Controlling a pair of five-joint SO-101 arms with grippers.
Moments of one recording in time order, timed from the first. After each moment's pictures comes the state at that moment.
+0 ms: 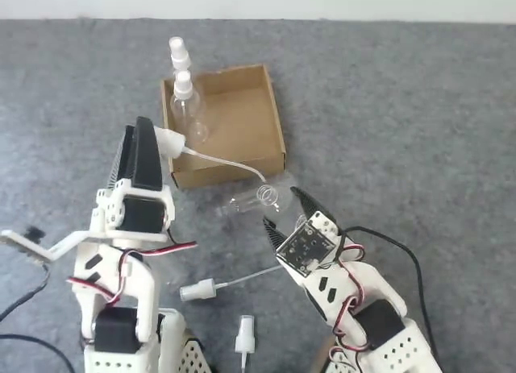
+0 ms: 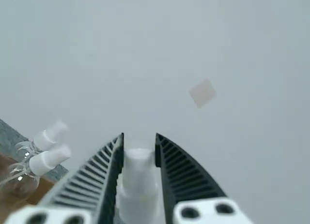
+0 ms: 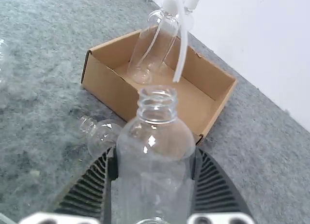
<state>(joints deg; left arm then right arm) -2.5 -103.3 81.0 24.0 55.7 -36.7 -102.7 93.4 39.7 22.5</state>
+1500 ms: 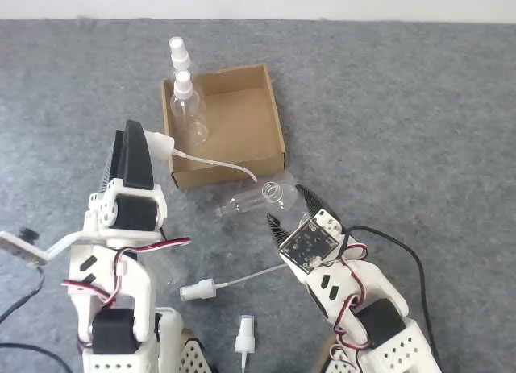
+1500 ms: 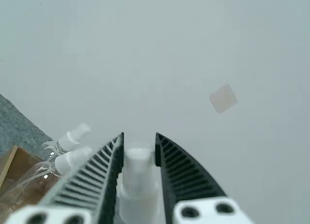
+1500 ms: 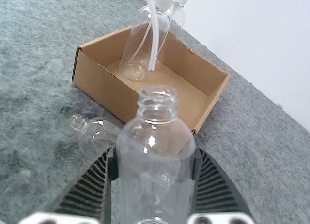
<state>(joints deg) -6.9 -103.3 80.2 28.0 56.2 -34.8 -102.7 93.4 39.8 22.5</state>
